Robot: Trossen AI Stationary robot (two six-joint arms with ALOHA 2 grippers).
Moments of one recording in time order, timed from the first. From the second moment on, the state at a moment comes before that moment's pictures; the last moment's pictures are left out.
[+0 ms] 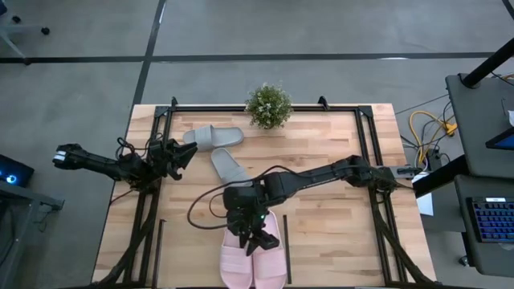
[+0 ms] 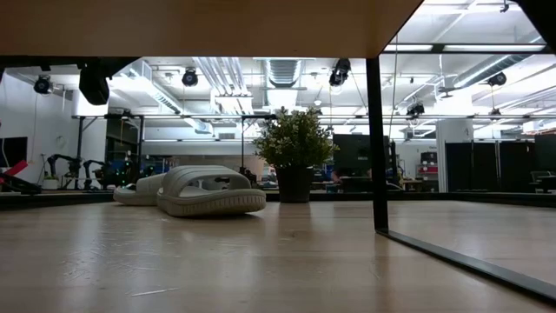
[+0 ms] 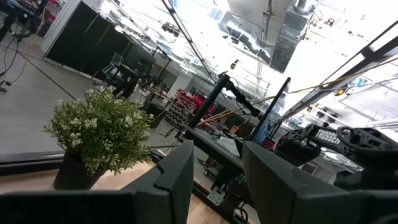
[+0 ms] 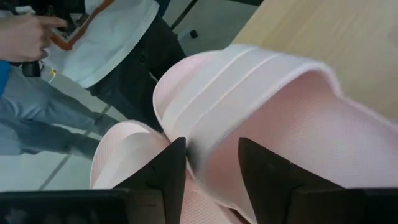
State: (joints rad) left arm -0.21 0.37 0.03 0.66 -0.66 -0.38; right arm 0.25 2.27 2.23 -0.84 -0.78 -0.08
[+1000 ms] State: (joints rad) left arm -0.21 0.37 0.03 0.66 -0.66 -0.38; right arm 0.23 2.27 2.33 -0.91 -0.73 -0.02
